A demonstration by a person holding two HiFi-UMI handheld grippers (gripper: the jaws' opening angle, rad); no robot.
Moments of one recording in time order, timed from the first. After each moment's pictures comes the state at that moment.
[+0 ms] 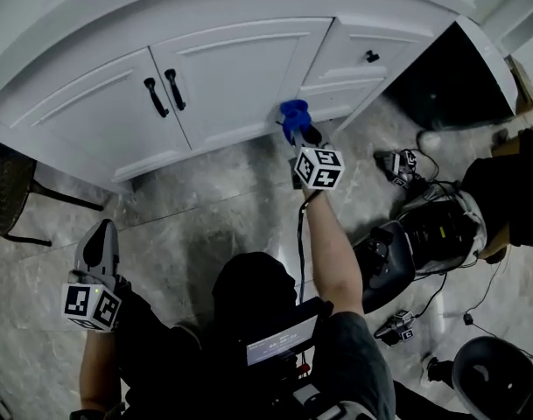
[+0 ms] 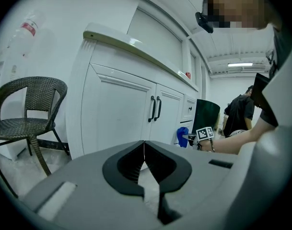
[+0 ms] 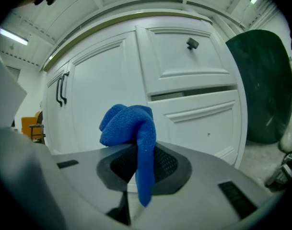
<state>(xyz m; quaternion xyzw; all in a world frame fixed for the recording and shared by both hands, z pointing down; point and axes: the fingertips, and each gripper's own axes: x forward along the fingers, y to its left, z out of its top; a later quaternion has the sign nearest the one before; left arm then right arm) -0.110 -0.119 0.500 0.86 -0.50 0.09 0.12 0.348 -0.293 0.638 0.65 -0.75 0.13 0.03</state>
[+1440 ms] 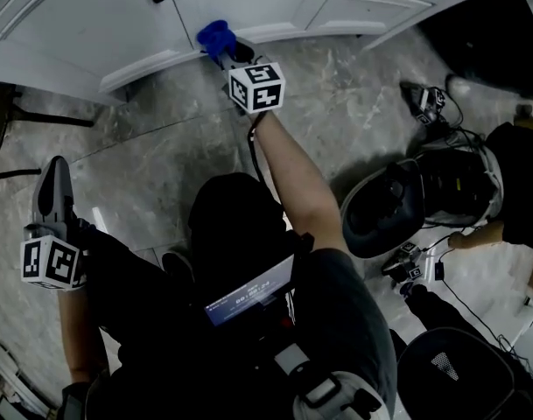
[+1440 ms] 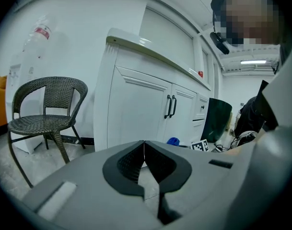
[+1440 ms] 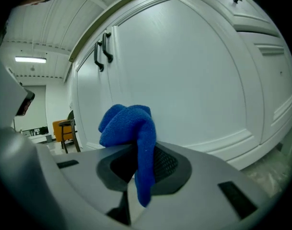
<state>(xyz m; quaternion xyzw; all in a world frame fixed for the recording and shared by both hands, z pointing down) -0.180 -0.105 0.510 0.81 -0.56 0.09 0.15 0.119 -0.305 0.707 0.49 -0.85 0.16 0.03</state>
